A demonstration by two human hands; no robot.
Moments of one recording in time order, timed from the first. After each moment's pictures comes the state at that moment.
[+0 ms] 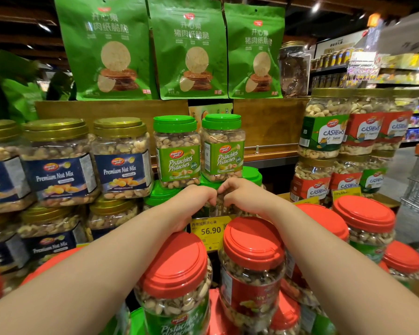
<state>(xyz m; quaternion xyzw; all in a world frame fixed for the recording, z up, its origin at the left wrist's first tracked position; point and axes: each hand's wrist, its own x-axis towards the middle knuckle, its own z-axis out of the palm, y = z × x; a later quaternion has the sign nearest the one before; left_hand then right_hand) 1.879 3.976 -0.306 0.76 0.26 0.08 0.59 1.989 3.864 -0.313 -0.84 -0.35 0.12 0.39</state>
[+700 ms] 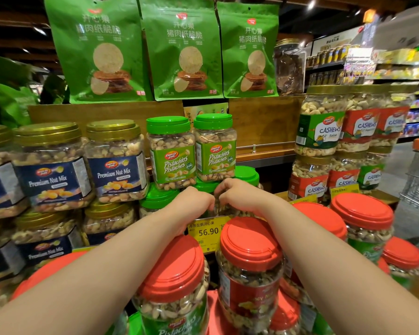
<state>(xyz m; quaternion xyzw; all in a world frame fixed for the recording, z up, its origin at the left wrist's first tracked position) 1.886 3.974 -0.313 0.81 0.27 0.11 0.51 1.995 3.870 -0.311 -0.85 -0.36 0.12 0.36</state>
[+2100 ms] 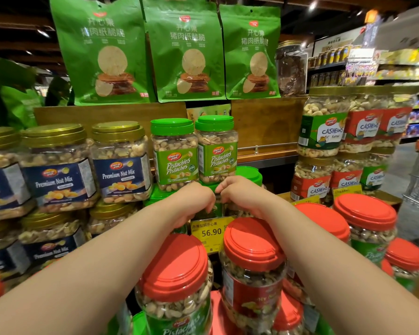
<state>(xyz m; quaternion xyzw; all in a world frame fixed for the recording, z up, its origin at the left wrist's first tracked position) 1.884 3.979 -0.295 0.85 0.25 0.07 0.45 1.989 3.876 -0.311 -0.81 -0.30 0.17 0.48</state>
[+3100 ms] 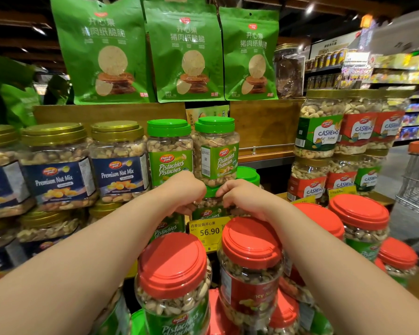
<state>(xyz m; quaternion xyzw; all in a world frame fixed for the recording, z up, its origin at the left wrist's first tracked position) 1.876 3.988 -0.272 0.87 0.28 0.06 0.41 1.984 3.863 -0.313 -0.81 -0.30 0.19 0.46</state>
